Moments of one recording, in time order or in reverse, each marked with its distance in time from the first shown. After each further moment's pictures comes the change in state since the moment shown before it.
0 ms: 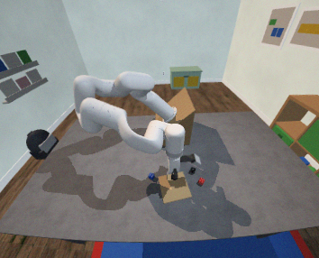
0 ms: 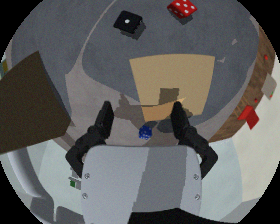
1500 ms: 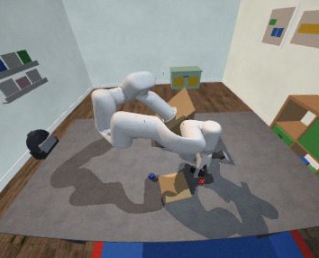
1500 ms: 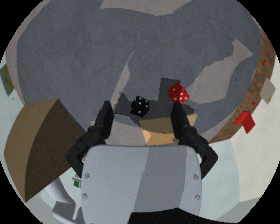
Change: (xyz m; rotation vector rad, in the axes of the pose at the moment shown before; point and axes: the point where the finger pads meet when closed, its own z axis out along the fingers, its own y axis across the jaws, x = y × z) arm 0.138 -0.011 0.003 0.000 -0.009 0.003
